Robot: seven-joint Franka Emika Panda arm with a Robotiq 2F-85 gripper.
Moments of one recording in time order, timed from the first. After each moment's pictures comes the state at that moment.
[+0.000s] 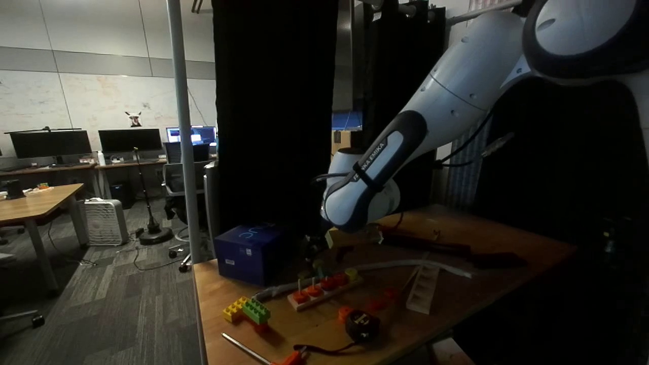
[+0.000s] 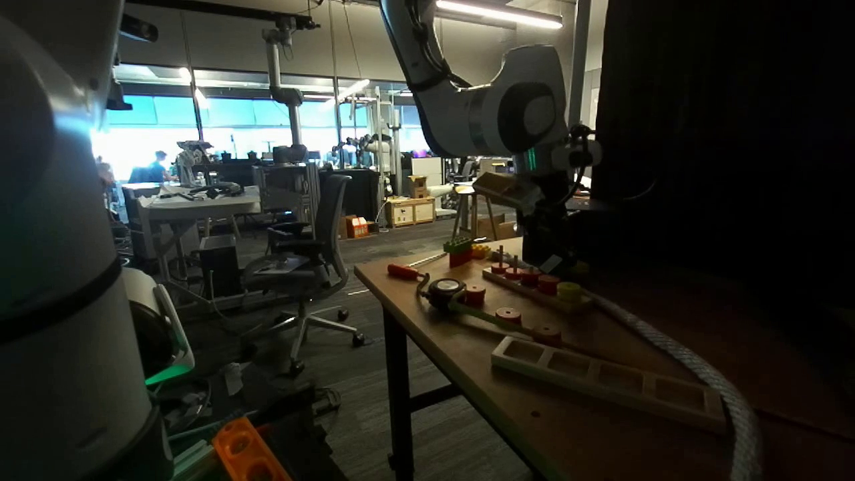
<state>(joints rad) 0.01 0.30 0.02 -2.18 -0.03 2.80 0.36</state>
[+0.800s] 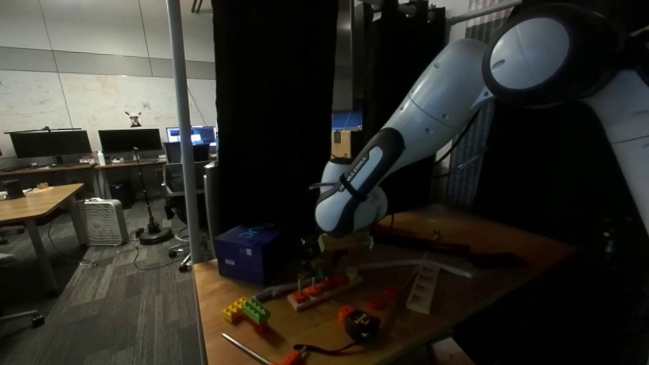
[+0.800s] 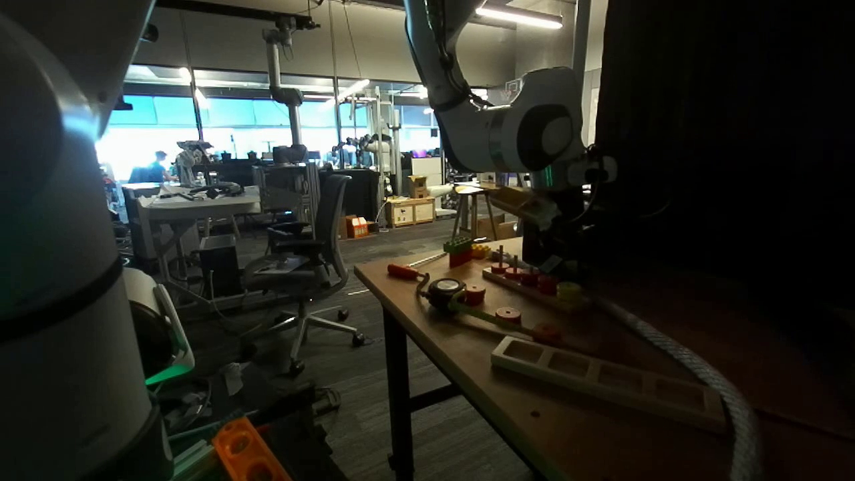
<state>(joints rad) 0.03 0.43 -0.02 -2.05 0.00 2.79 0.36</state>
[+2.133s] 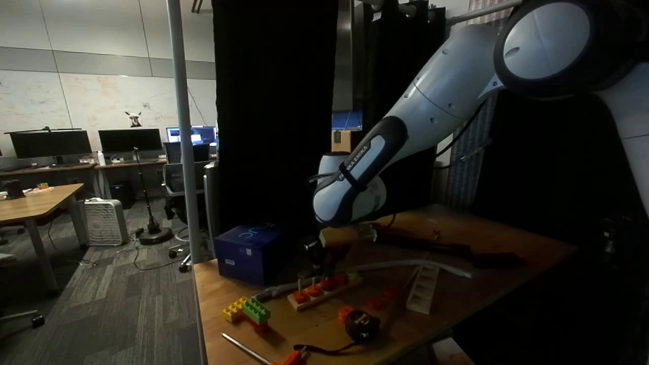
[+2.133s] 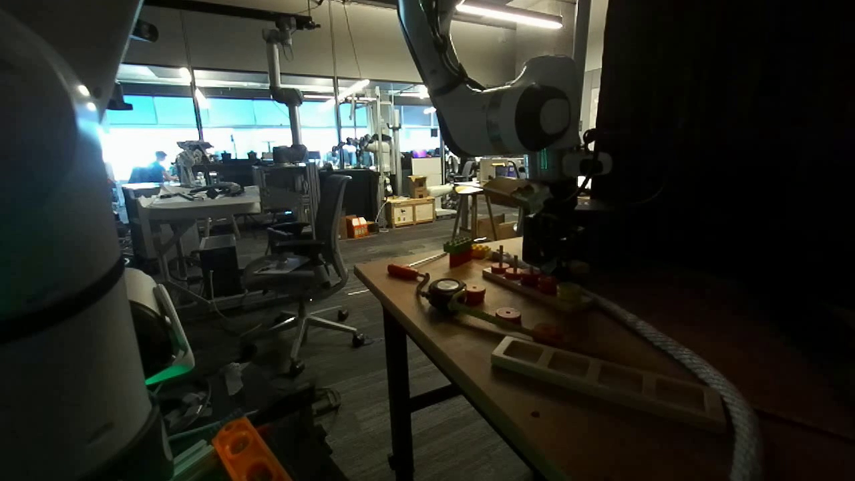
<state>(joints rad) 0.07 0.38 -0.05 -2.05 0.00 2.61 0.38</state>
